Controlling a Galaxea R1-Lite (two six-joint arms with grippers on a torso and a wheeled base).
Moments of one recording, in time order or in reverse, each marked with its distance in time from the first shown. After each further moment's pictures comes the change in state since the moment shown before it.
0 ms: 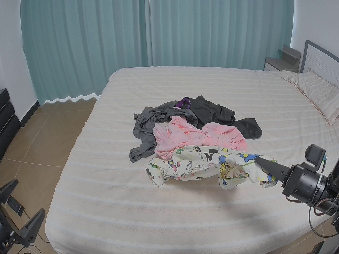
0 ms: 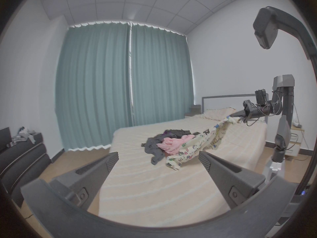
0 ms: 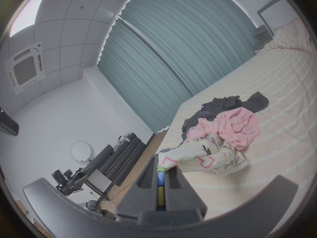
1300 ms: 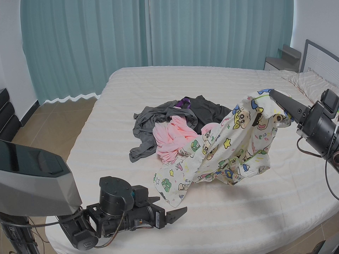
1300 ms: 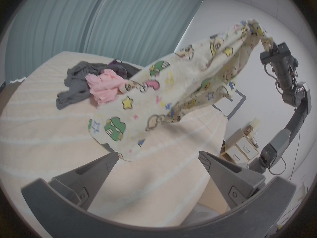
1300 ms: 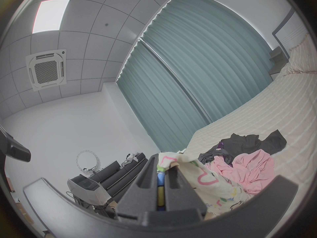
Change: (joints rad) left arm -0.663 1.728 -0.144 -1.144 0.142 -0.457; right arm -0.151 -0.018 -0.297 0.042 0.143 -0.056
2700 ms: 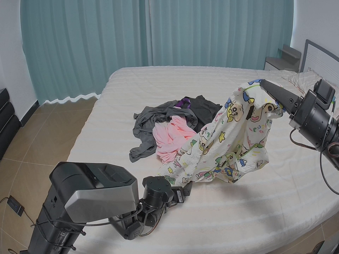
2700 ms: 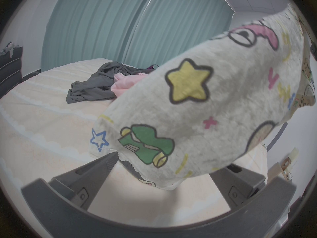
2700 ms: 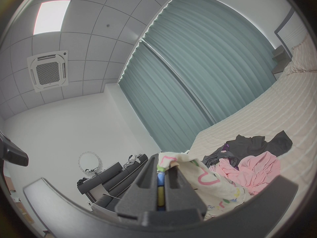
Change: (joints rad) left arm -0.018 0.415 -0.468 -0.021 0.423 -0.153; right arm 0.038 0.058 -0.079 -0.001 -0.021 0.001
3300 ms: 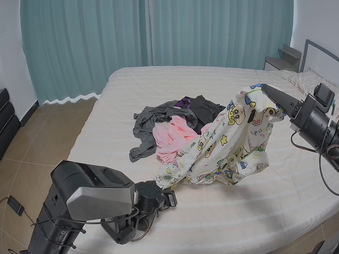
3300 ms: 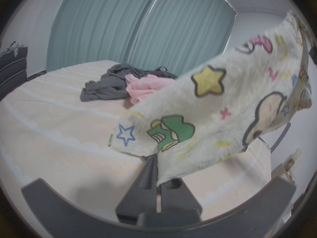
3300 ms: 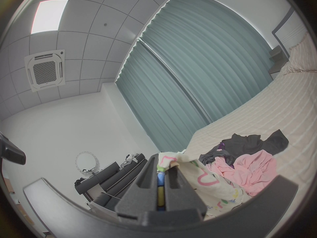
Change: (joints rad) left arm 0.021 0.012 0.116 -0.131 0.031 0.002; right arm -0.024 -0.002 0.024 0.004 -0.001 0.003
